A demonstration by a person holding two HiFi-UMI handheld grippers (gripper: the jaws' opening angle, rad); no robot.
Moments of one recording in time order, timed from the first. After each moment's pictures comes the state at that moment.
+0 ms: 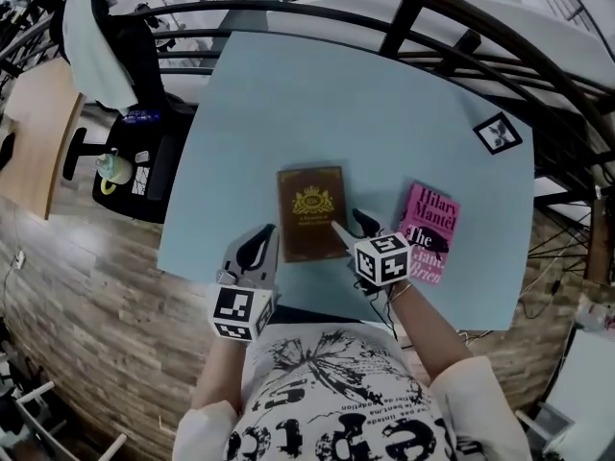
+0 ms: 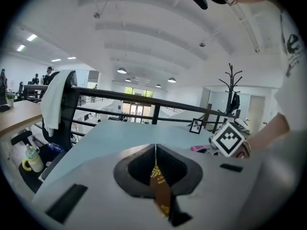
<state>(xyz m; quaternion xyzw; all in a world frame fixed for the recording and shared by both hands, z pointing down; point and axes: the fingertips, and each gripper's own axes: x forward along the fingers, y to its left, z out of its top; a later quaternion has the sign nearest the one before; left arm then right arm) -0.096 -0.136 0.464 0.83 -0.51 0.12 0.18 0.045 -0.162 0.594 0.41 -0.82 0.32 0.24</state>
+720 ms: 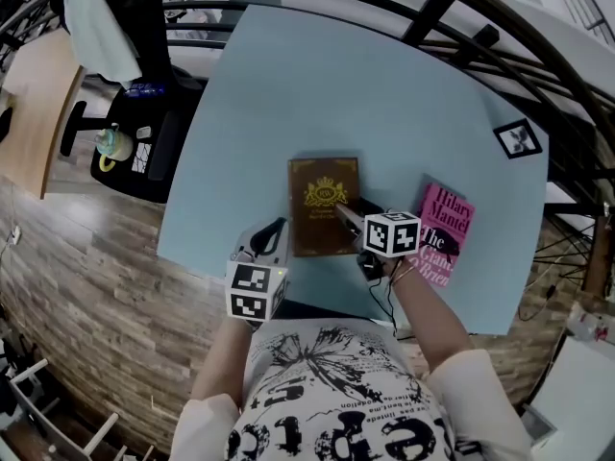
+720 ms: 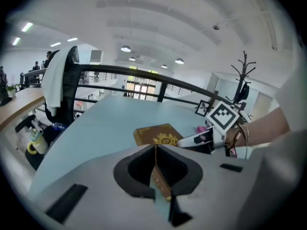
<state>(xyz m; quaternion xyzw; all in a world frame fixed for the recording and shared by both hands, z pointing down) -0.109 -0.138 0.554 0.79 -0.50 0.22 0.28 0.025 -0.188 0.648 0.38 -0.78 0.44 0.23</state>
